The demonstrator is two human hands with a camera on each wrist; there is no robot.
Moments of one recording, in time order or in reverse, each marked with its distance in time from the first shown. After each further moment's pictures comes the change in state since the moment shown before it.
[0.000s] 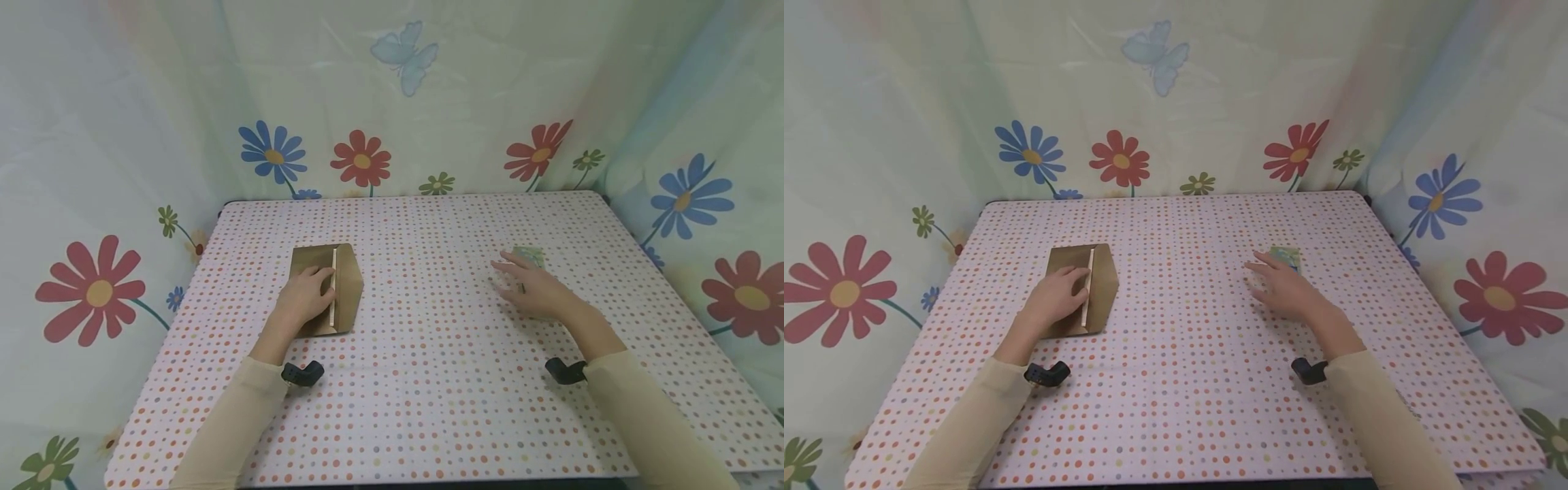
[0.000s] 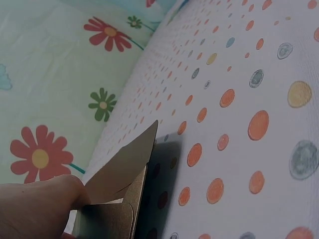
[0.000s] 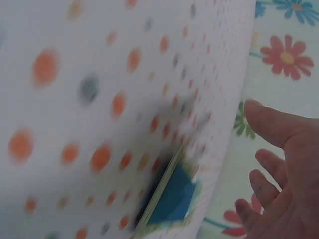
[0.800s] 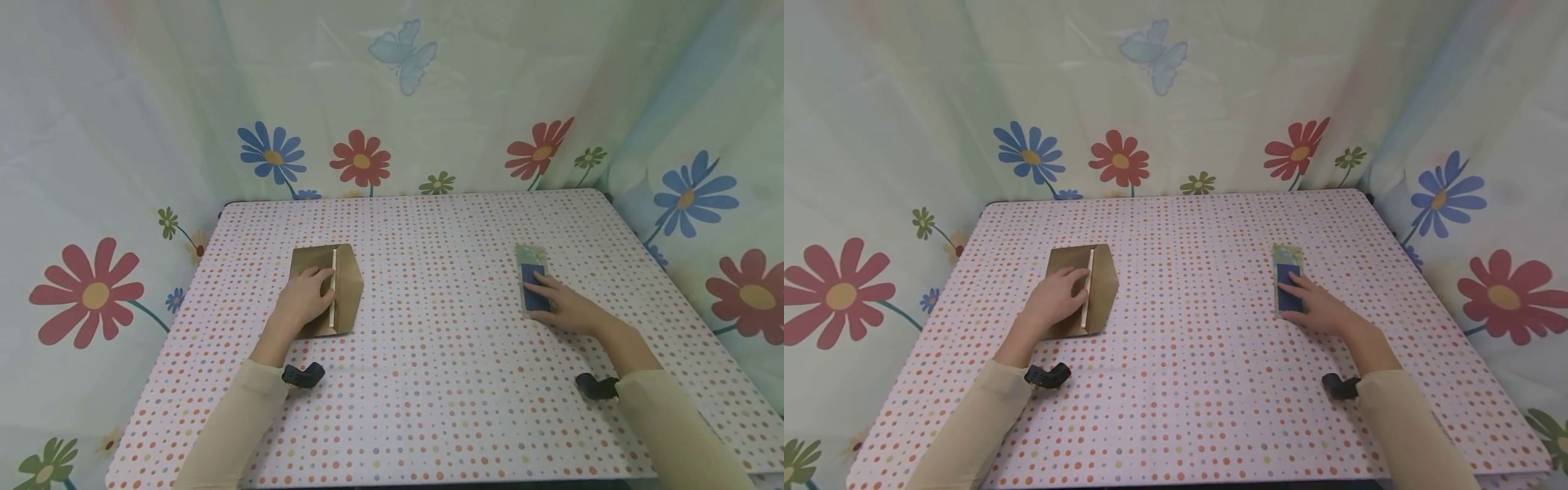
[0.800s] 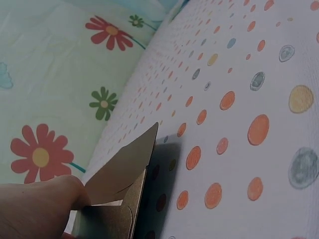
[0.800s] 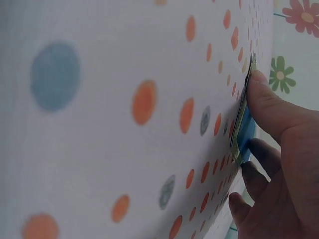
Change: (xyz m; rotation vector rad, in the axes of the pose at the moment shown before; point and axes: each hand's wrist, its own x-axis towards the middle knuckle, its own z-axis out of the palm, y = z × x) left_hand 0.001 0.000 0.002 -0.006 -0.002 -0.005; right_hand -0.025 0.069 0.023 0.062 -0.128 0.075
